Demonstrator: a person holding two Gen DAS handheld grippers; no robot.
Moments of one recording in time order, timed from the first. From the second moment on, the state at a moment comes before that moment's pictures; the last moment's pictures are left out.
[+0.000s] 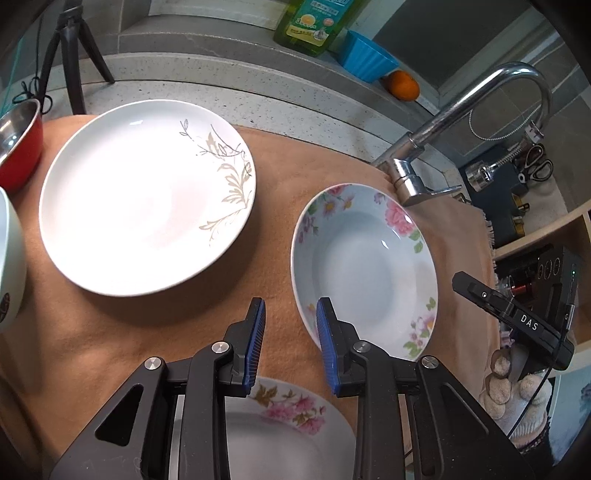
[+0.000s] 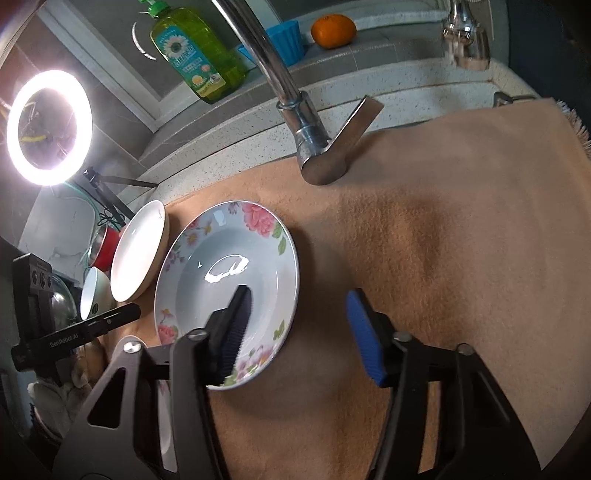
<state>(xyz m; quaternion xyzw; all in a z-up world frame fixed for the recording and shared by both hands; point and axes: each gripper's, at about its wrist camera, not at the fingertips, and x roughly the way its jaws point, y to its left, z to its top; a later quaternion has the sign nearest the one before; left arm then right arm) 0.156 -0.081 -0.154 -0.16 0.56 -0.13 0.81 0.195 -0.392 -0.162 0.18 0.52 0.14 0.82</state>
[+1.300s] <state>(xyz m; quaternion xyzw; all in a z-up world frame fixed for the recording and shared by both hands) 0.179 -0.094 -0.173 -0.18 0.58 -0.14 0.78 0.231 -0.380 -0.190 0.20 0.56 0.19 0.78</state>
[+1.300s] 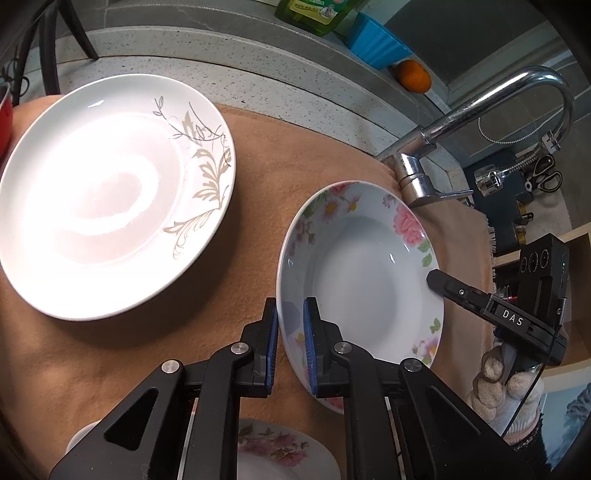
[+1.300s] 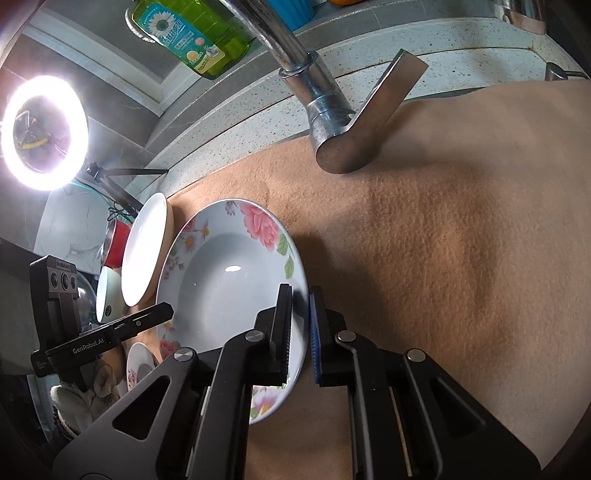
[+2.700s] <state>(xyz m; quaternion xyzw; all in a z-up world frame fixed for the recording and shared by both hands) 0.044 0.014 -0.143 -0.19 0.57 -0.11 0.79 0.099 -0.258 -0.156 0.17 0.57 0.25 0.76</state>
